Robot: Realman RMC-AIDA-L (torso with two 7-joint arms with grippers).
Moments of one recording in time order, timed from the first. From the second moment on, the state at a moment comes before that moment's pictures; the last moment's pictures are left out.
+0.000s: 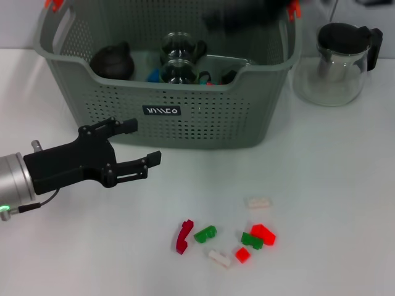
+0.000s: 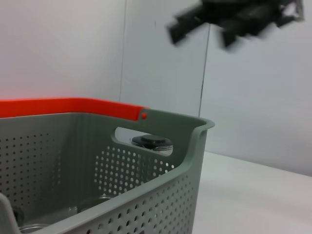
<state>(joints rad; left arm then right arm) -0.38 -2.16 0.61 0.74 1.91 1.55 -1.16 0.94 2.02 -0.95 -1.15 -2.12 -1.56 1.97</state>
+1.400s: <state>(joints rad) -0.38 -2.17 0.61 0.73 1.90 1.59 -1.17 0.95 2.11 -1.34 -0.71 -2.57 -1.35 1.78</state>
